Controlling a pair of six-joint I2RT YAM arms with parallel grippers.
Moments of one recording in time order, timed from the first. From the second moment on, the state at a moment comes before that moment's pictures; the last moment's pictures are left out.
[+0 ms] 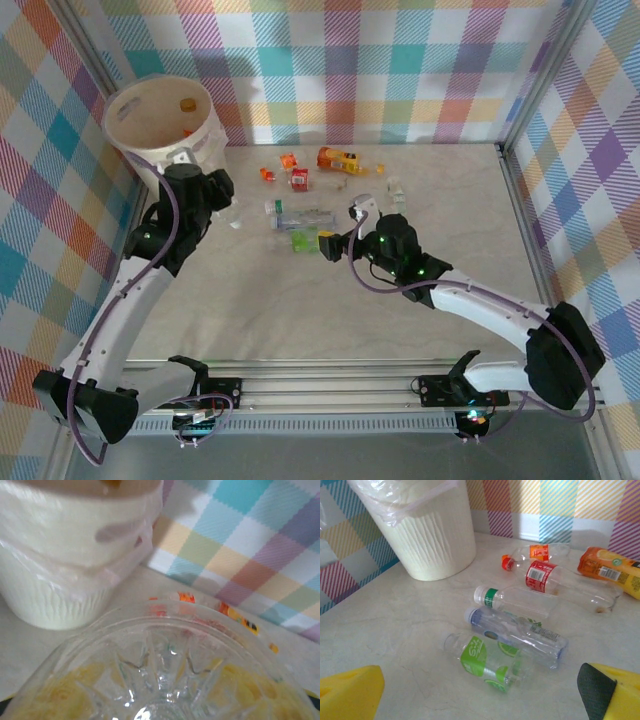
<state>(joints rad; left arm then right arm) -0.29 1.12 1.24 -0.53 -0.32 -0.54 0.76 1.26 0.78 0.20 0.02 0.19</state>
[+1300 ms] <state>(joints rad) 0.12 1.91 2.17 -0.50 -0.21 -0.33 0.76 1.24 0.79 0.09 0.03 0.17</state>
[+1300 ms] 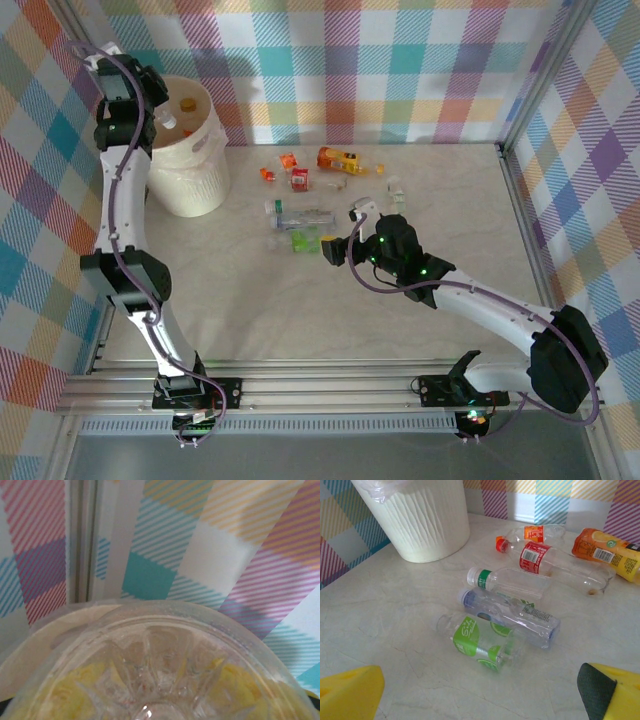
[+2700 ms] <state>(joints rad) 0.13 2.10 2.28 -0.71 -0.01 -0.32 0.76 1.20 0.79 0.06 0.21 0.24</state>
